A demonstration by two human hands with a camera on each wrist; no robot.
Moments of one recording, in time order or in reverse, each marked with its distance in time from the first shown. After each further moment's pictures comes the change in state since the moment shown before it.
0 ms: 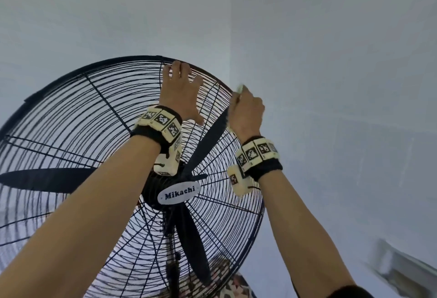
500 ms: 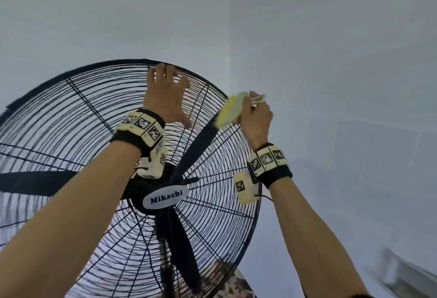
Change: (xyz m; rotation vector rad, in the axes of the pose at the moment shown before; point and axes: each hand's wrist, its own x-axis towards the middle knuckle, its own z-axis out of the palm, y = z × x) left_hand 0.002 0.001 0.001 -0.053 0.002 -0.022; right_hand 0.016 0.061 -0.013 0.496 0.023 0.140
